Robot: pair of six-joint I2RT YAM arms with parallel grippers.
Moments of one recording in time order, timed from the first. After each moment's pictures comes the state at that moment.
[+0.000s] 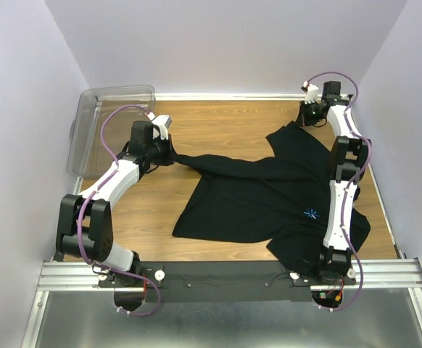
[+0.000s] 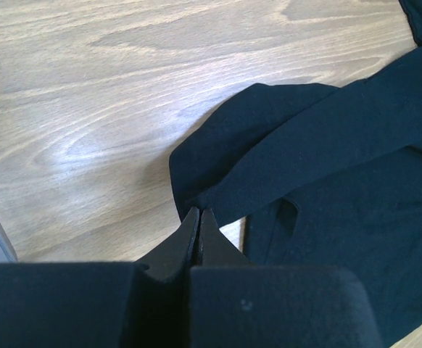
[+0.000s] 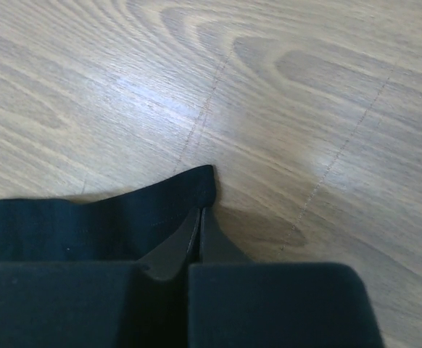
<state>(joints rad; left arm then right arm) -0.19 1.48 0.95 -0.14 0.35 -0.20 -0.12 2.62 2.34 -0.68 -0.54 -0.33</state>
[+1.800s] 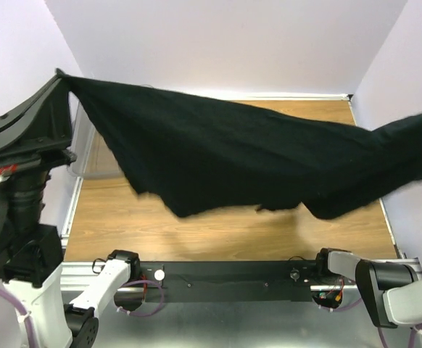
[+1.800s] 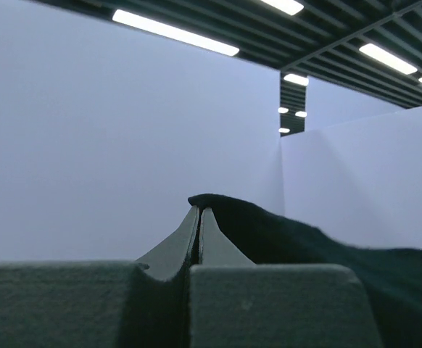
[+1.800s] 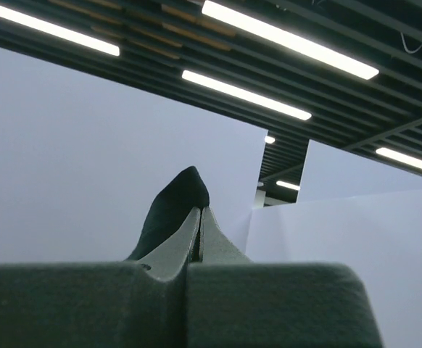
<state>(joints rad) -0.16 0.83 1.75 0.07 0.29 -0.35 -0.10 1.22 2.69 -0.40 -0.13 -0.24</state>
